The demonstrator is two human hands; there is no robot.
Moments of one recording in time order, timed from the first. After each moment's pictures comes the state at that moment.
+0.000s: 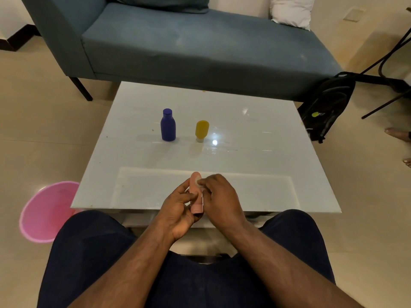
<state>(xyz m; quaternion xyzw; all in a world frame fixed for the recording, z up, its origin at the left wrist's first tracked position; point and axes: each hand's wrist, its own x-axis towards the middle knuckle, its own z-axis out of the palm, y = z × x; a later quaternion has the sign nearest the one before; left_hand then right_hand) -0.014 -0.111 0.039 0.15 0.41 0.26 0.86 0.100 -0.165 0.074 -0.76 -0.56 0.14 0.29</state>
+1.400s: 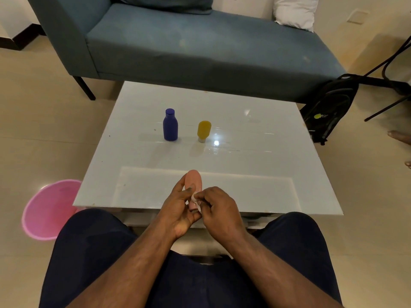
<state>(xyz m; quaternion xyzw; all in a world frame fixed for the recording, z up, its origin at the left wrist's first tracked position) -0.016 -0.110 0.051 0.15 0.44 0.26 0.85 0.089 -0.186 0.065 -0.73 -0.58 0.17 0.31</state>
